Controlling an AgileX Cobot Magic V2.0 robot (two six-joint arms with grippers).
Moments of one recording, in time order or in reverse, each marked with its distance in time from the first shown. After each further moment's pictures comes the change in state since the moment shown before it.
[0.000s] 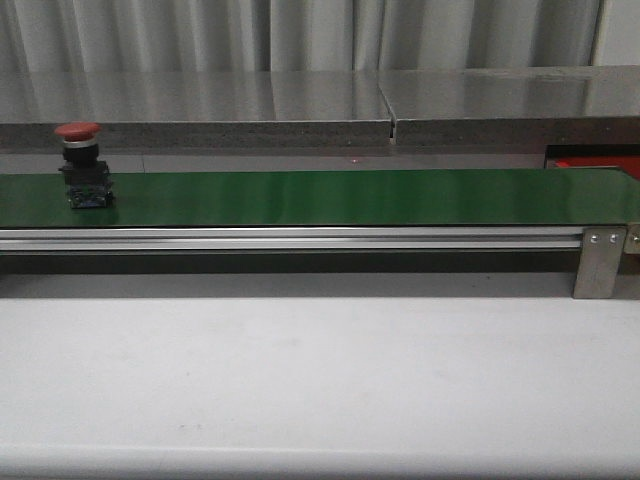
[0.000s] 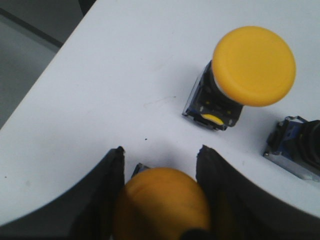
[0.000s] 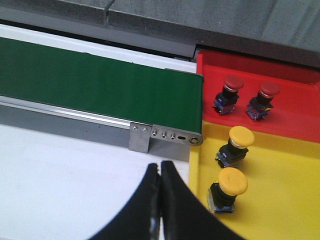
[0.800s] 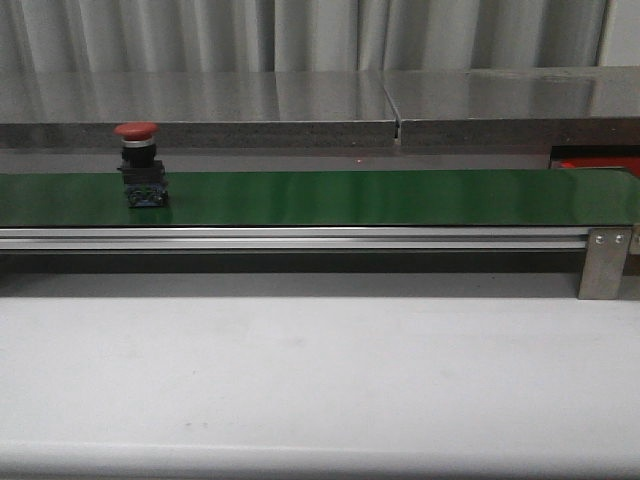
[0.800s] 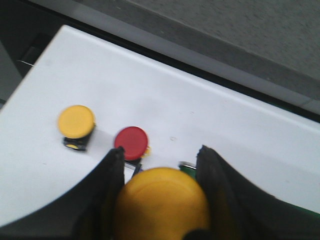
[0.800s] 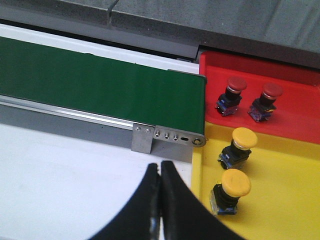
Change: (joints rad) left arm -0.143 -0.332 0.020 -0.090 0.176 0.000; right arm 0.000 0.000 0.000 0.000 0.000 0.000
